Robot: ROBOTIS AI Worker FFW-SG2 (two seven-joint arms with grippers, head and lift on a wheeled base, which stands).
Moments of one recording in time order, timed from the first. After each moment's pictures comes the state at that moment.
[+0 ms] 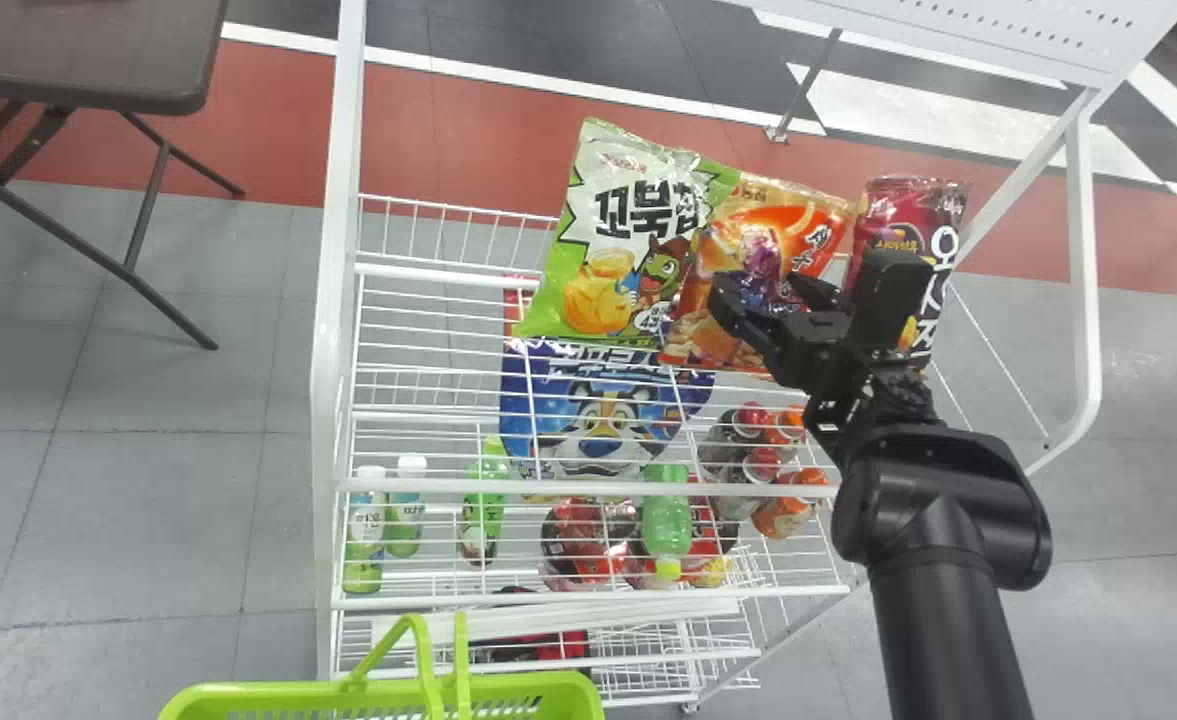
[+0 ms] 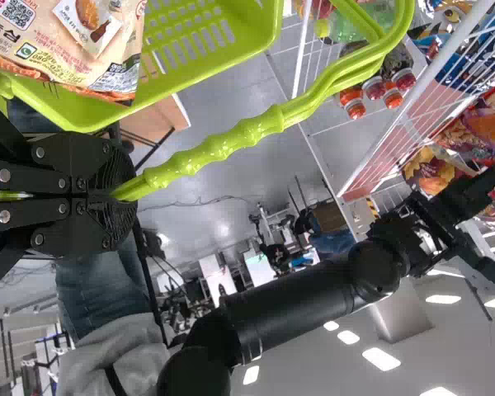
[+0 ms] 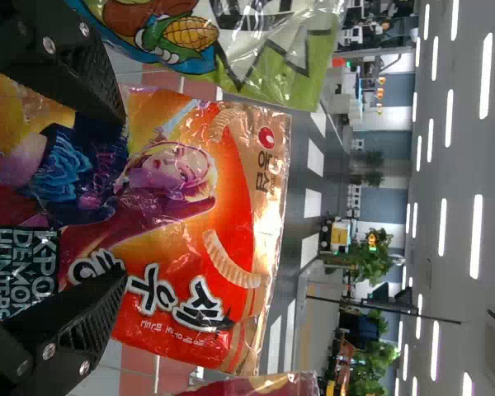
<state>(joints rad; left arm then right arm) 0.74 0.12 -0.14 -2.31 0.37 1.14 -0.88 -0.09 -0.20 -0.31 -1.43 -0.02 0.23 0.35</state>
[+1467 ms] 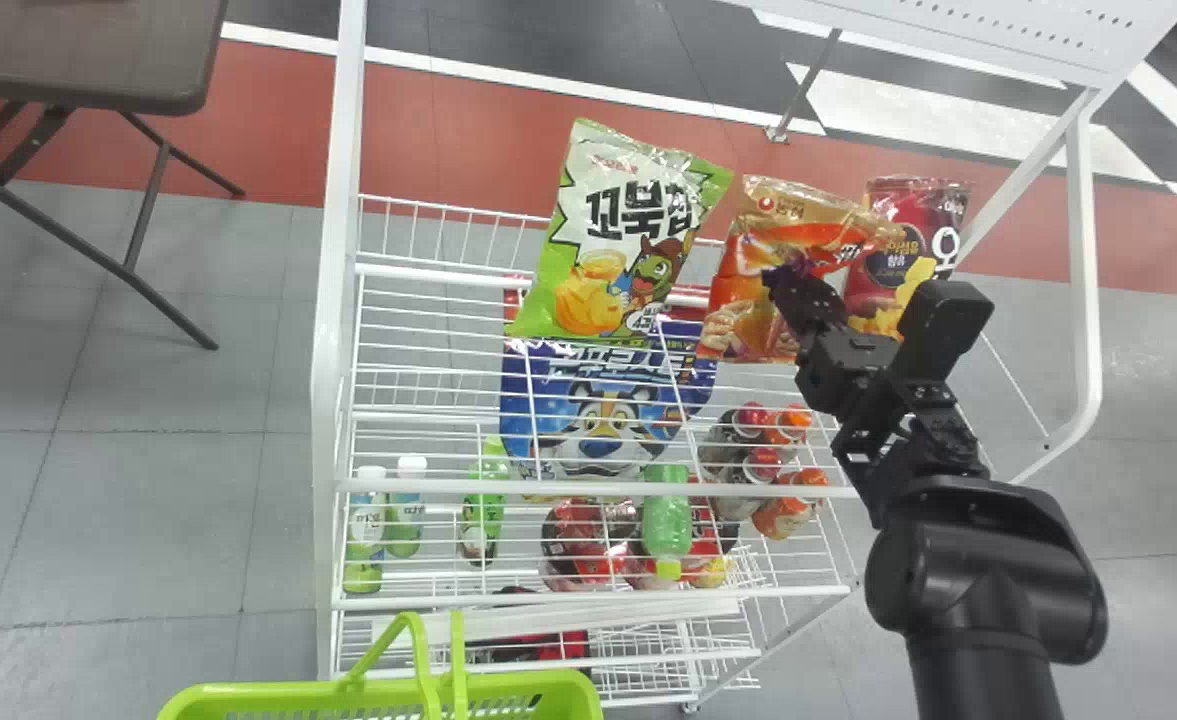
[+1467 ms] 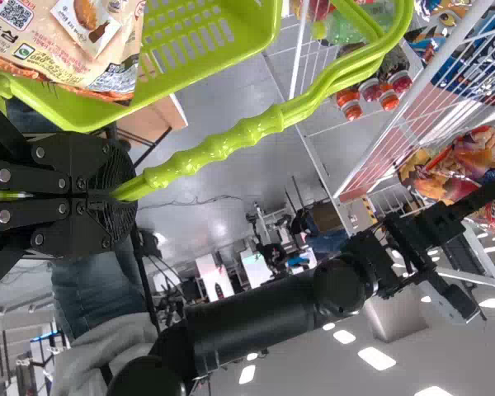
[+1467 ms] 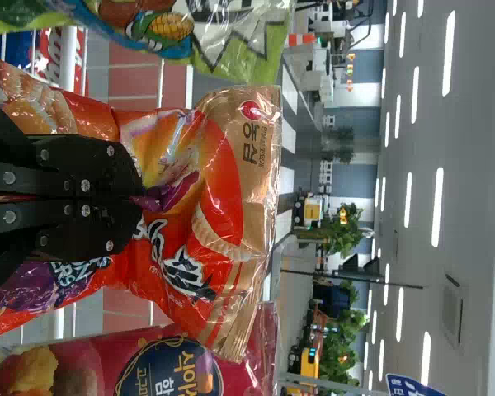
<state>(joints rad) 0.74 0.12 -0.13 -2.31 0.37 1.14 -0.88 0.10 -0.19 -0.35 -1.70 -0.13 0.23 0.27</state>
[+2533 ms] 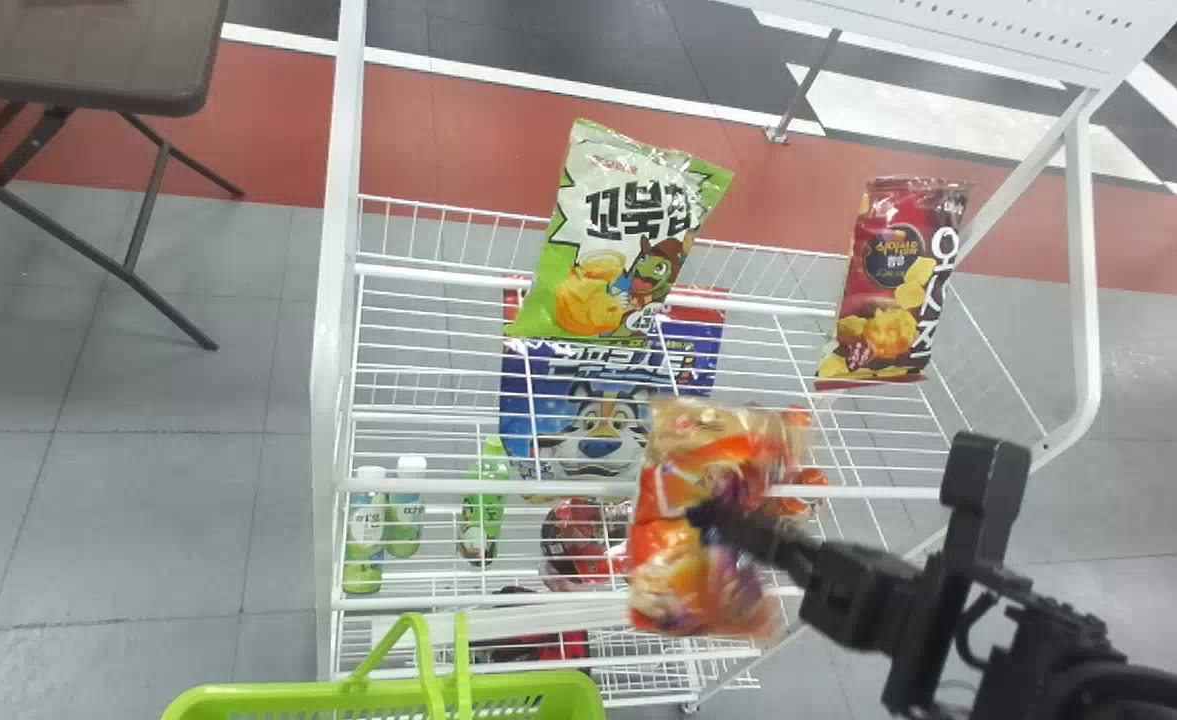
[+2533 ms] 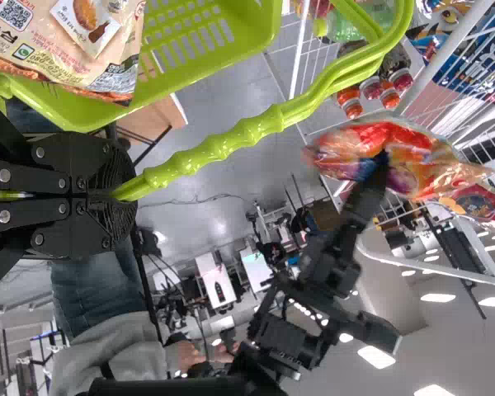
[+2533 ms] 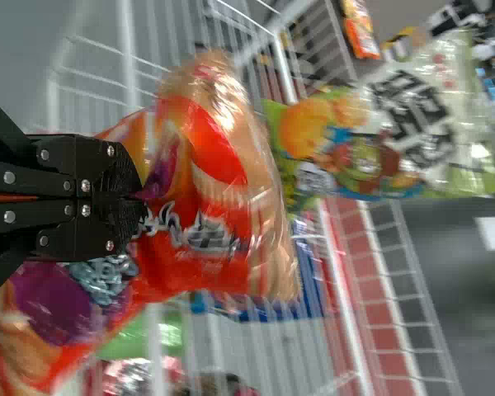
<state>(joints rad) 0.74 0.11 -0.14 -2.30 0.37 1.13 -0.88 0.53 -0.05 -0.53 -2.42 -0.42 1.24 0.43</state>
